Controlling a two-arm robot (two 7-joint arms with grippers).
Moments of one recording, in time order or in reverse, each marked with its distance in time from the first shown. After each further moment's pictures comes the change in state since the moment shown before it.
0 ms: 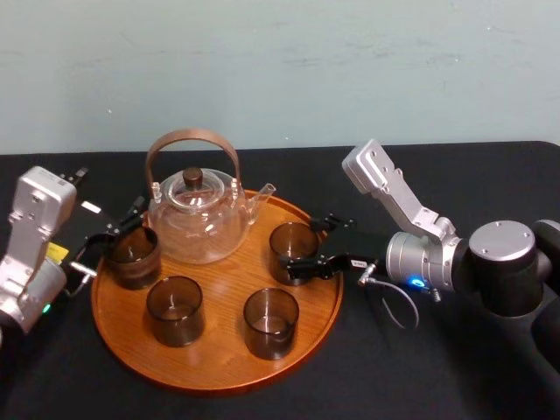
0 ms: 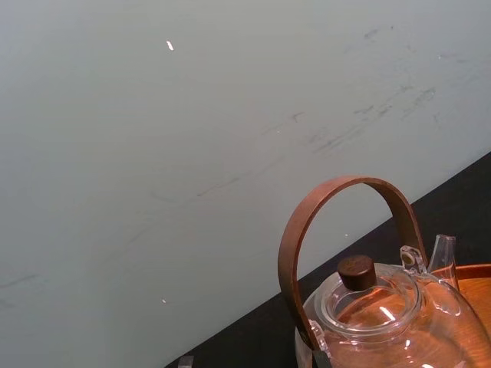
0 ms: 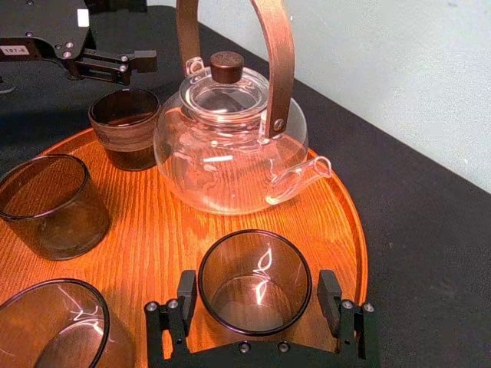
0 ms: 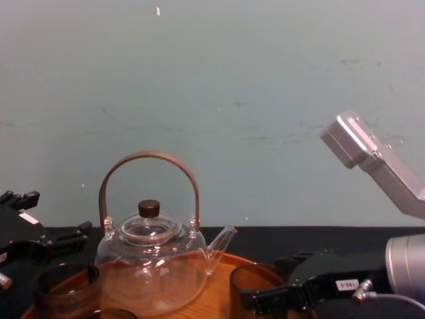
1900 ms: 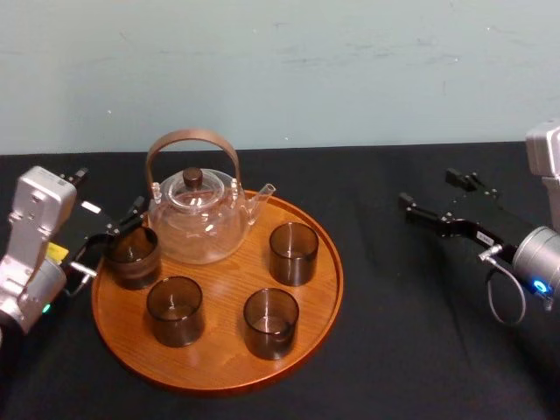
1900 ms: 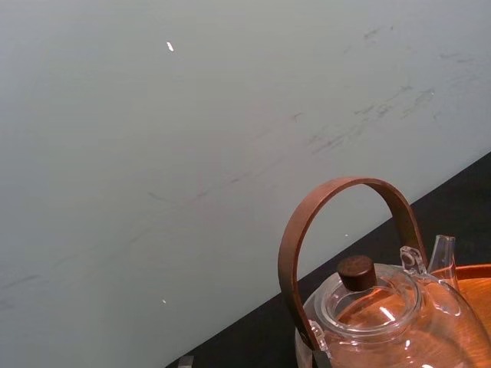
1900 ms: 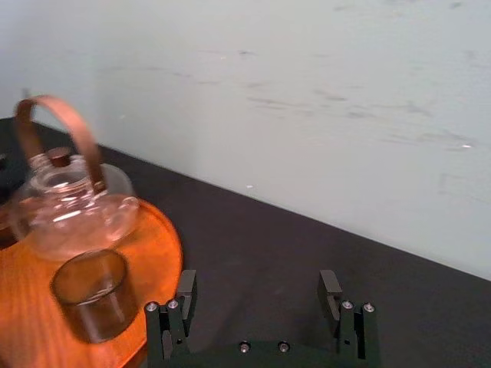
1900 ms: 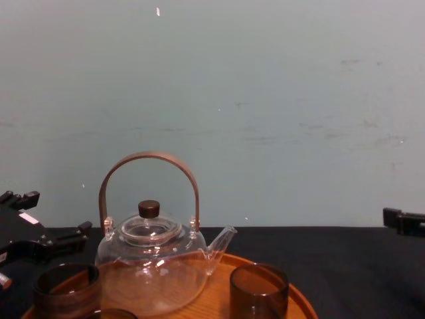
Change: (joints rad) left arm 0.000 0.000 0.000 0.000 0.000 0.000 0.000; right arm -0.339 0.170 0.329 -0.316 0.165 -0.134 -0.262
